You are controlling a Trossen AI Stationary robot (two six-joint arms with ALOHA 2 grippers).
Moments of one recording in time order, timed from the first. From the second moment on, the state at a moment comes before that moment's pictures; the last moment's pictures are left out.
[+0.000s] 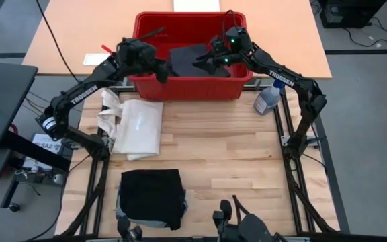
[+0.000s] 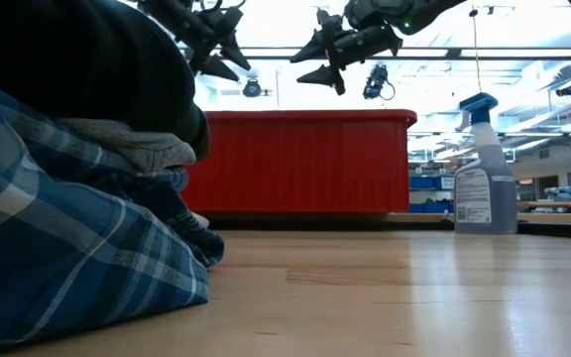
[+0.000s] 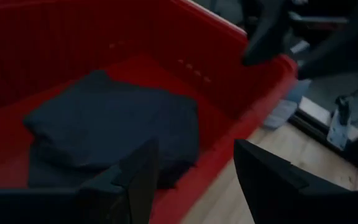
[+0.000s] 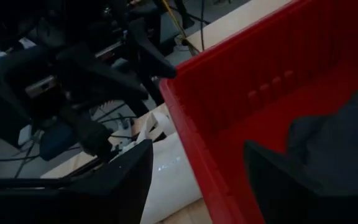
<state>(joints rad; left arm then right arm) 0.75 1.40 1.43 -0.45 0.13 -0.17 -0.72 1.78 1.72 -0.28 -0.58 0.27</state>
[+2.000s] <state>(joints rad) 0.92 2.16 2.14 -0.45 0.34 -0.46 -0.97 2.24 2.25 -0.37 -0.63 0.27</state>
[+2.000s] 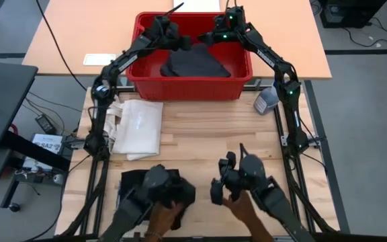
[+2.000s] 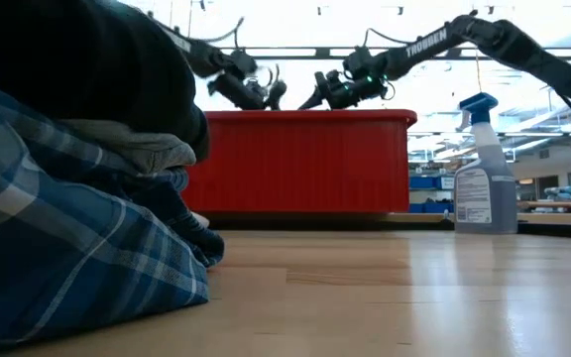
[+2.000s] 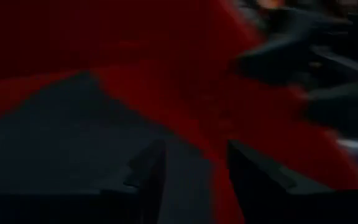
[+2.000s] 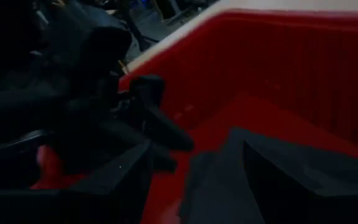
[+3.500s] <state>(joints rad) 1.02 2.42 2.24 -0.72 0.20 -0.39 -1.00 2.29 2.25 -0.50 -0.84 0.20</state>
